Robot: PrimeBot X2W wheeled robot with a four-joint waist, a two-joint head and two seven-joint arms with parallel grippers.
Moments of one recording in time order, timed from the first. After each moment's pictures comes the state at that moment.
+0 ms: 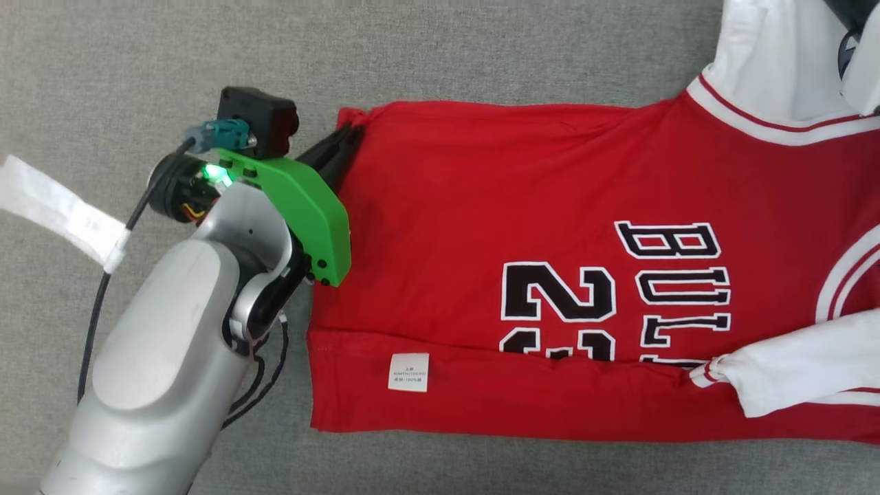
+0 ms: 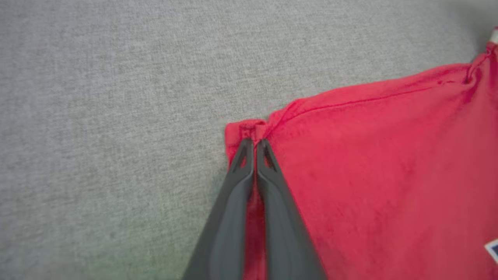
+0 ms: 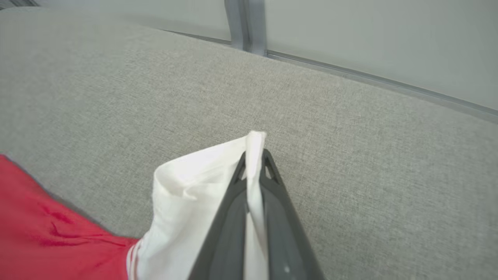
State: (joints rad) left arm -0.70 0.27 -0.53 0.19 -0.61 -0.05 0.39; right arm -0.90 -0.64 0.28 0.16 0.70 0.13 0.61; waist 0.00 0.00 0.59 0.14
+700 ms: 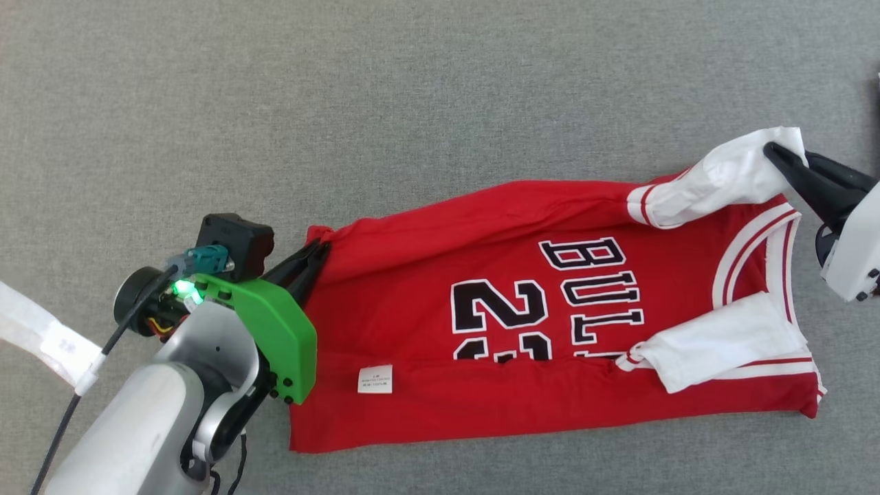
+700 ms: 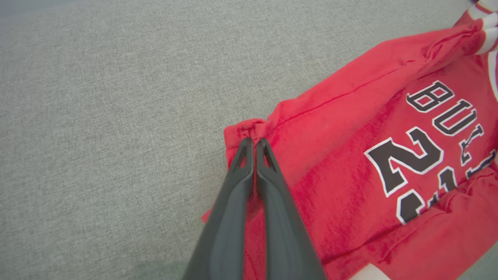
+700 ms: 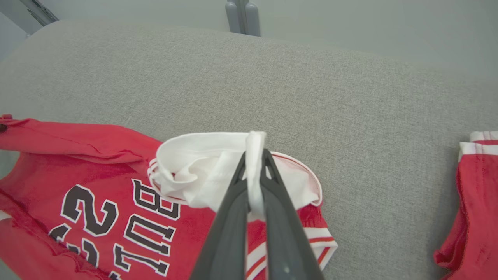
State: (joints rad) left arm -0.41 0.44 -0.53 -0.08 -0.60 0.04 0.45; right arm -0.40 -0.68 0.14 -0.13 0.78 0.13 0.55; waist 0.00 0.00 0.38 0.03
